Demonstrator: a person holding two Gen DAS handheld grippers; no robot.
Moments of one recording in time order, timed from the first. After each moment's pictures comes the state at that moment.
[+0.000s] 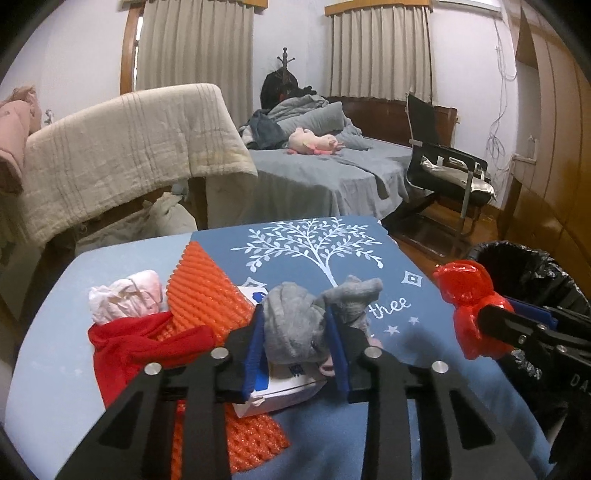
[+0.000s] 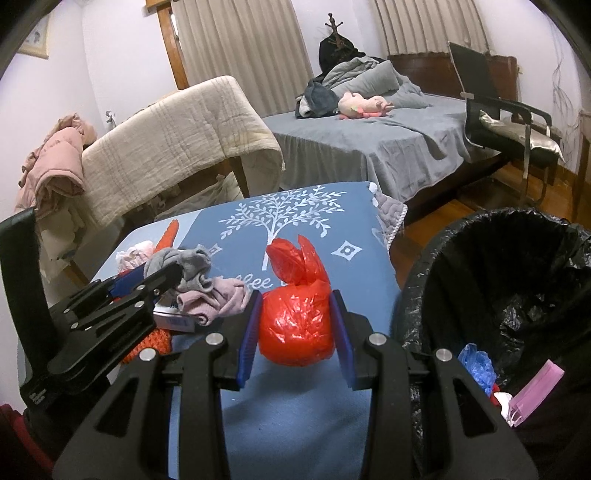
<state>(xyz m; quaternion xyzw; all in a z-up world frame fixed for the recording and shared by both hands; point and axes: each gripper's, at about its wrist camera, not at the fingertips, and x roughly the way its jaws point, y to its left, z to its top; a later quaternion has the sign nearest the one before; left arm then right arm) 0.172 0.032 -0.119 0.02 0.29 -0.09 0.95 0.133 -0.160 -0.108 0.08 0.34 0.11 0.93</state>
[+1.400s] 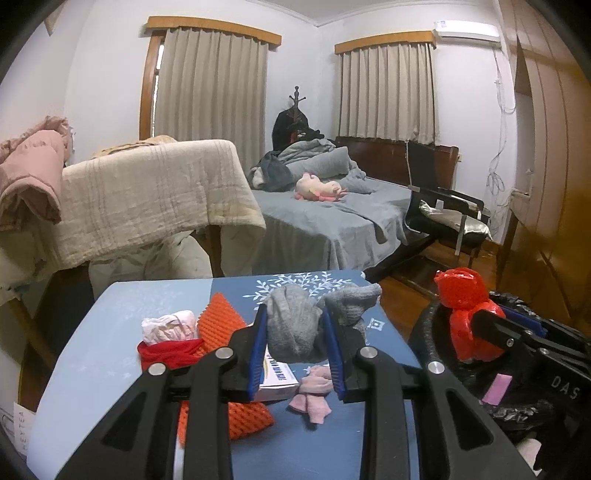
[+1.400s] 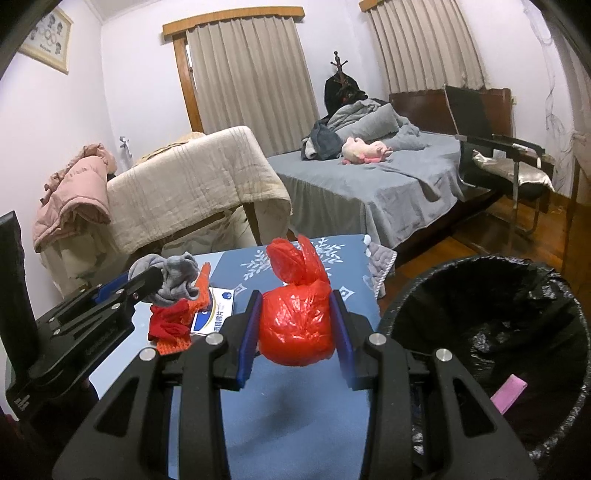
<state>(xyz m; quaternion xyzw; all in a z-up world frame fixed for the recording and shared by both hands) 0.100 0.025 -0.037 0.00 0.22 -0.07 0.97 0.070 -0.175 -0.039 0.08 0.26 0.11 0.96</state>
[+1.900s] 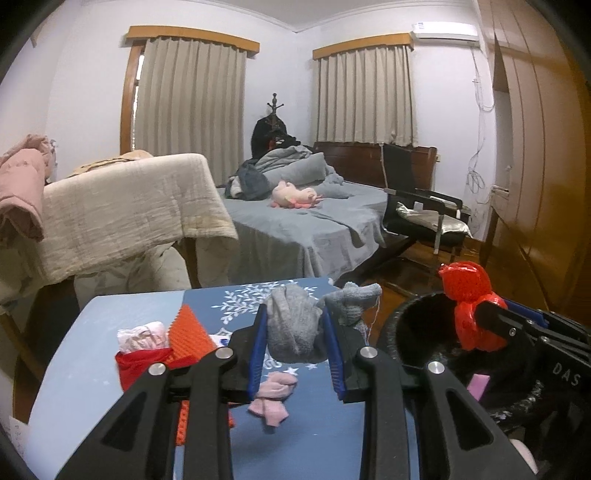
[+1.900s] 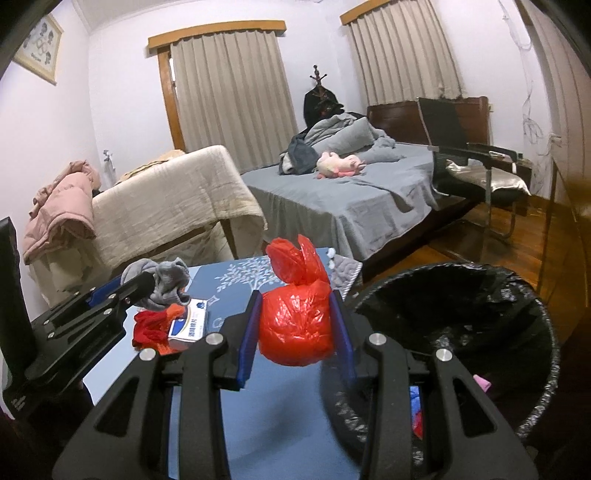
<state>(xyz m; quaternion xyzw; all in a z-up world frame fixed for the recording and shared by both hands) 0.085 -0.015 -0.024 0.01 0.21 -0.11 0.97 0.042 -0.217 -0.026 0.08 0.24 0.07 0.97</state>
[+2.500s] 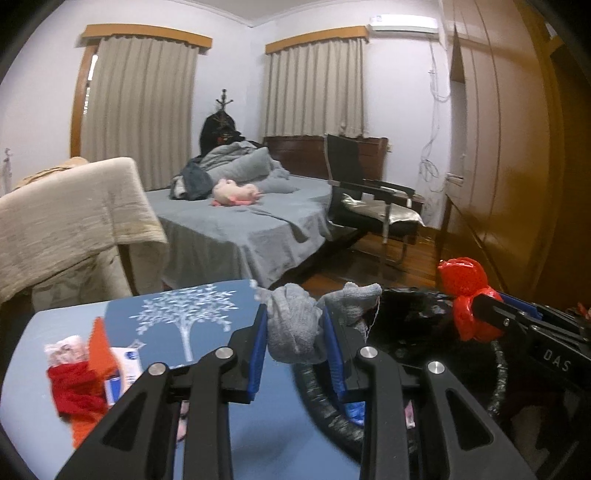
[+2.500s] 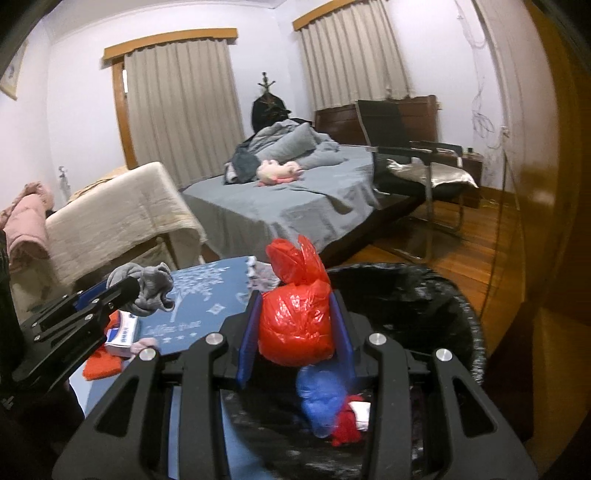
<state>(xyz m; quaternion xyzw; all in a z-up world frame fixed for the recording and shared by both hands) 0.097 -0.108 -0.029 0.03 0.21 -0.21 0.95 0.021 -0.314 -0.031 0.09 0.24 -0.03 0.97</state>
